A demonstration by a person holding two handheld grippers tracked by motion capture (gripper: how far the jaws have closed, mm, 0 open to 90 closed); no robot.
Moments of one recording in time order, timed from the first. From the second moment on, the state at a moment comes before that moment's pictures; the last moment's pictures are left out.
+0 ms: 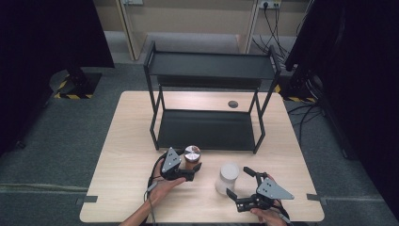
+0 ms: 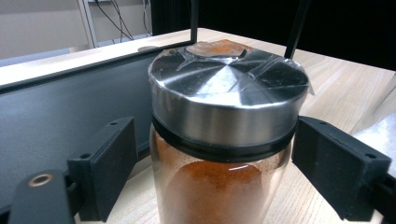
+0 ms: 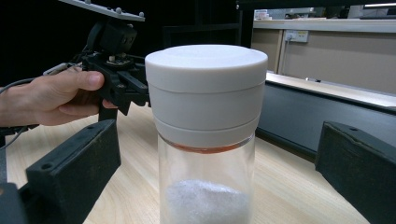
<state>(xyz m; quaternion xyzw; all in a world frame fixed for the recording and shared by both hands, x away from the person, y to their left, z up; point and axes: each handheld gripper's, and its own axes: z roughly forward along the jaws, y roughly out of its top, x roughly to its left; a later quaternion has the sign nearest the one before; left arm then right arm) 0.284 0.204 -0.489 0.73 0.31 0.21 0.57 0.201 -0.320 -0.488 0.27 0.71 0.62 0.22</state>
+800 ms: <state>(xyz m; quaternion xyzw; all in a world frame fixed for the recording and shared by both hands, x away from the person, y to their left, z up) 0.287 0.206 -0.477 0.73 0.30 0.22 0.57 0.201 -0.321 -0.488 0.27 0.71 0.62 0.22</state>
